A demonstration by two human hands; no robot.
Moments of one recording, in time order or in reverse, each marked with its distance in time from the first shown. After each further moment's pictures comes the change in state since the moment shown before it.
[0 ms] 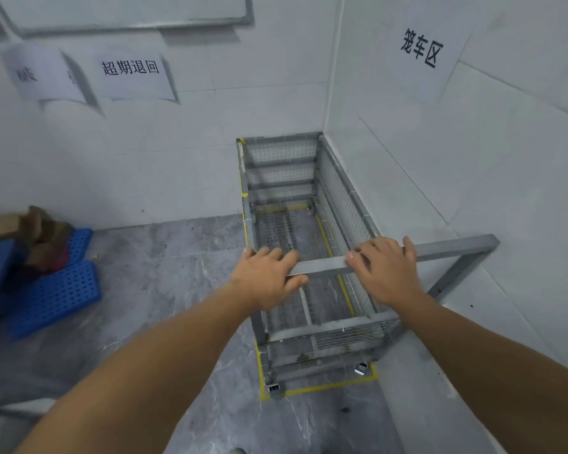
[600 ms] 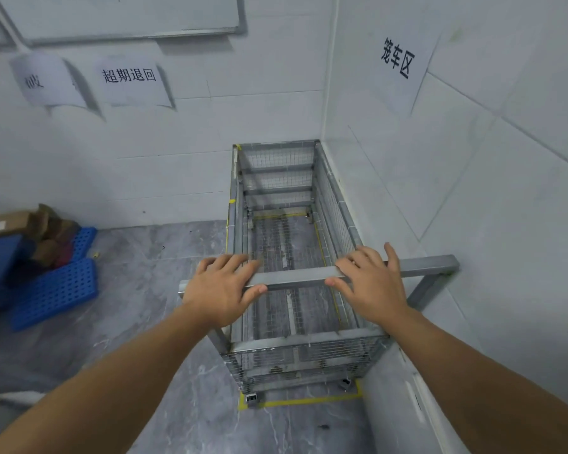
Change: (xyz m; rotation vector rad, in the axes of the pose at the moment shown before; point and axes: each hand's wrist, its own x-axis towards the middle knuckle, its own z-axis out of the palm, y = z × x) left_hand 0.015 0.037 0.011 0.016 0.172 -0.160; right_hand 0.015 0.088 -0.010 -0.106 -0.022 -0.275
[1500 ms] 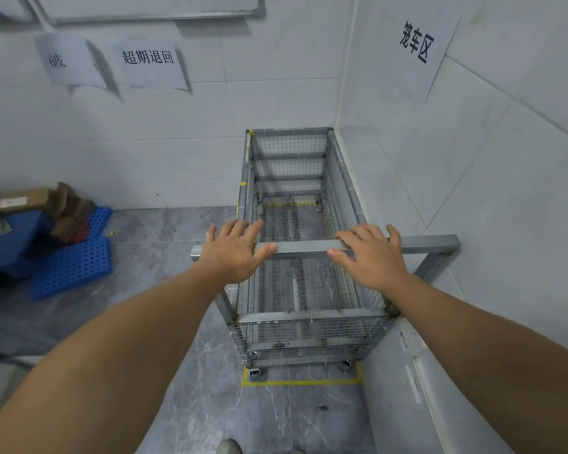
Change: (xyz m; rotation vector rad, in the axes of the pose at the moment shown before) left_hand 0.008 0.004 -0.009 -0.110 -0.196 -0.236; right_hand 0.010 -0.011 -0.014 0.047 -0.154 0.022
